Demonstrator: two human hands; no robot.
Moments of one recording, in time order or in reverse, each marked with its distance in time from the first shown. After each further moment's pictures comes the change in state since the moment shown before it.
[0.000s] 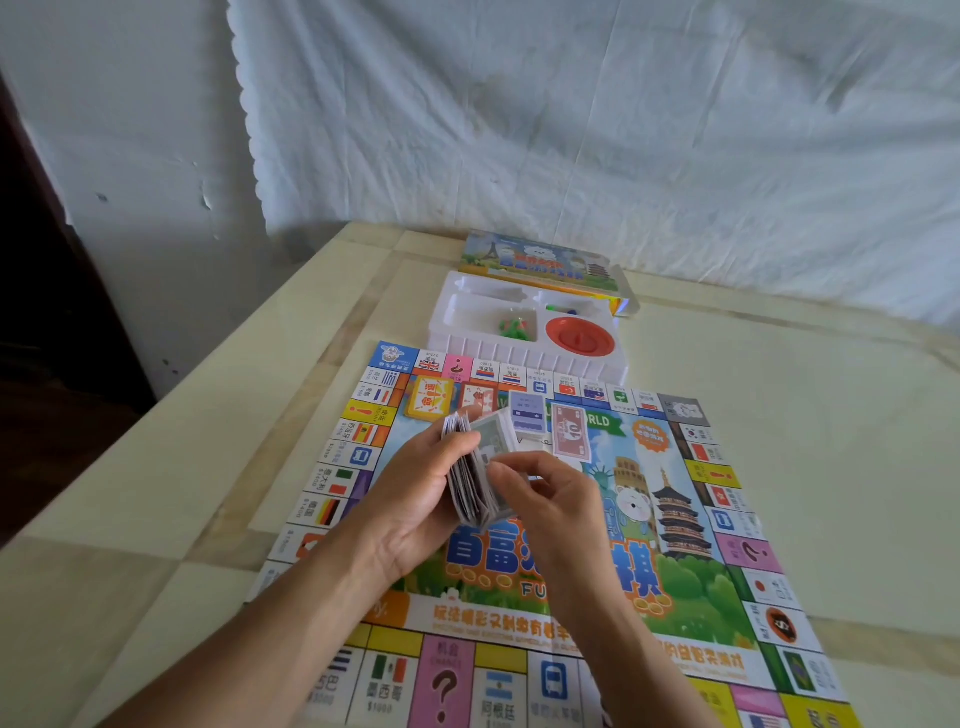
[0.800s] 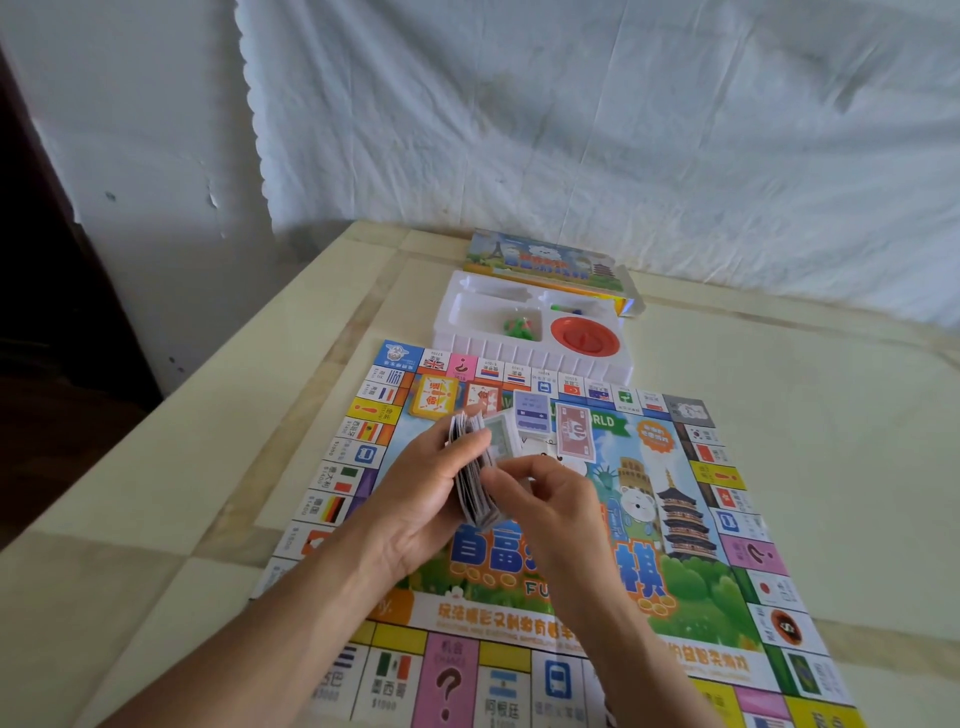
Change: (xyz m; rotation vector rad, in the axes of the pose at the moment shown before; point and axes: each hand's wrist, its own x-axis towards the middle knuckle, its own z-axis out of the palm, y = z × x) left_hand 0.002 -0.001 -0.002 0.056 0.010 0.017; right_hand 0.002 0.004 0.002 -0.132 -0.040 0.005
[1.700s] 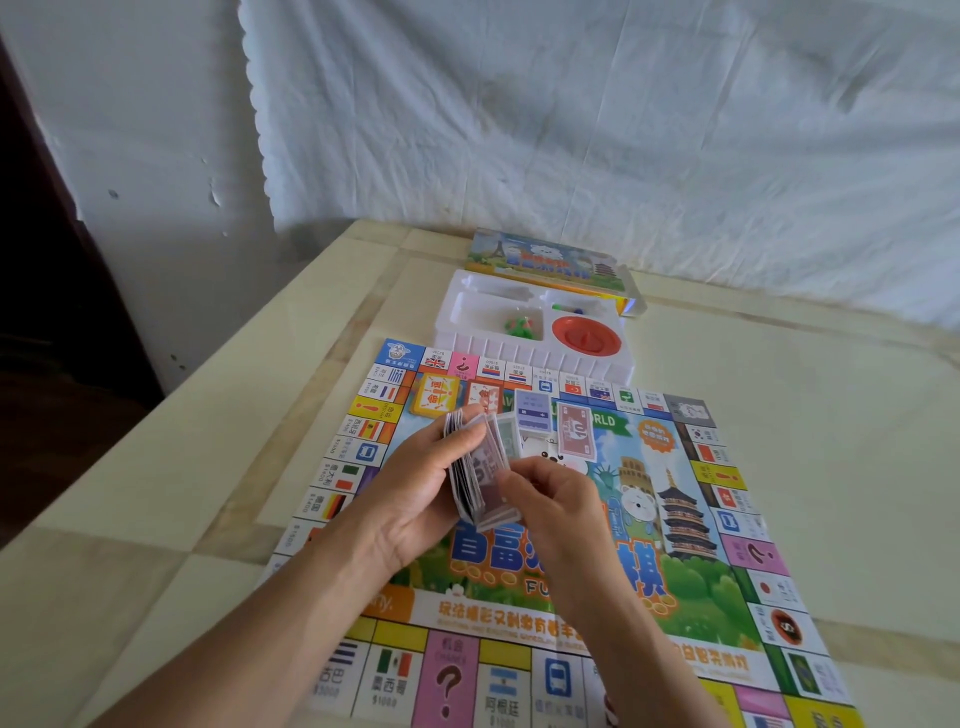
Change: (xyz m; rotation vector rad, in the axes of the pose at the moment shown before) left_hand 0.001 0.005 -0.003 -0.045 -0.021 -0.052; right_hand -0.001 -0.003 -0.001 0.097 -0.025 0.091
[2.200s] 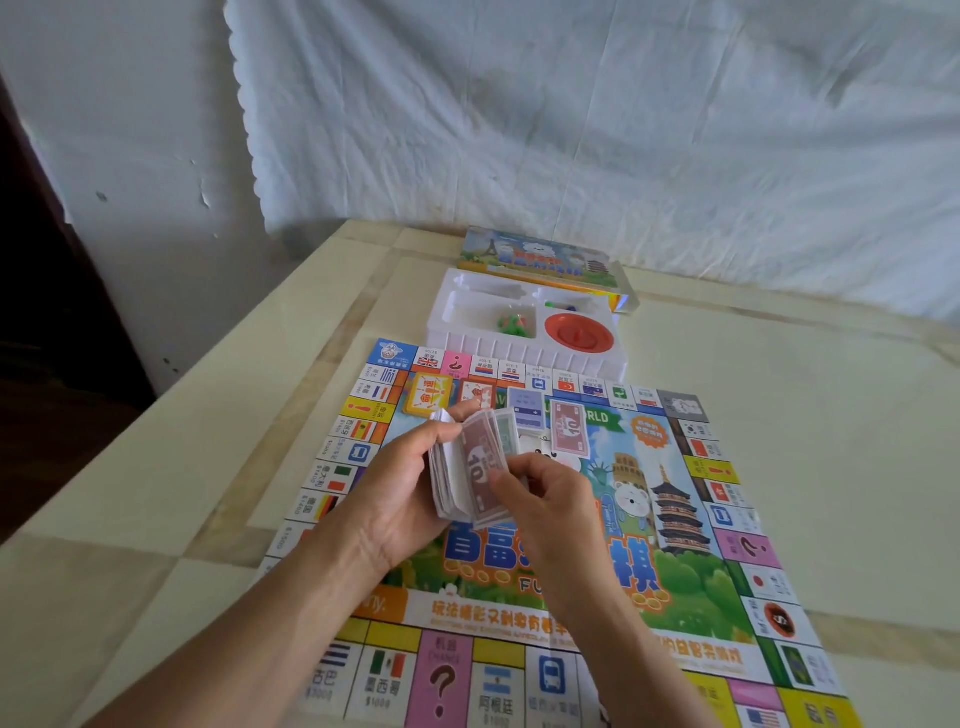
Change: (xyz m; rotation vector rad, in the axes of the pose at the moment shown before) left_hand -0.001 0.001 -0.002 -0.151 0.043 -0.075; right_hand -0.002 -0.002 0.001 -0.089 0.049 -0.026
